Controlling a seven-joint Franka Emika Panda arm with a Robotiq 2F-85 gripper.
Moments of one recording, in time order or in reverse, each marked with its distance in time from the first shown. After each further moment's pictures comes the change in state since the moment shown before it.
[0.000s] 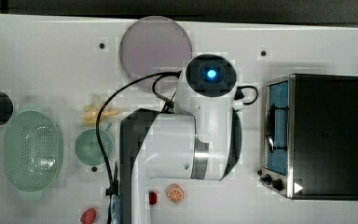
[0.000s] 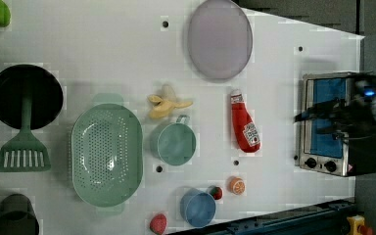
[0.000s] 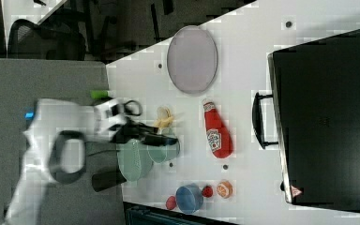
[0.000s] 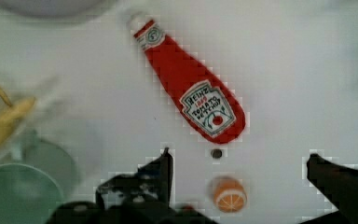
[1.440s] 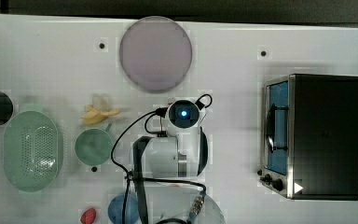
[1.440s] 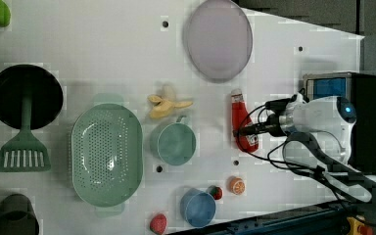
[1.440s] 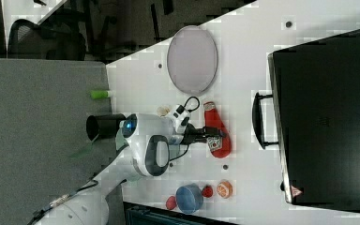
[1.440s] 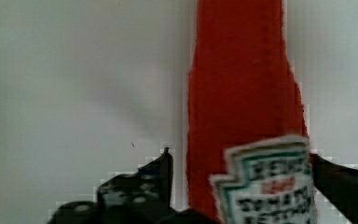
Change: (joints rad) arm 0.007 0.358 0.032 -0.256 -0.077 0.652 -0.397
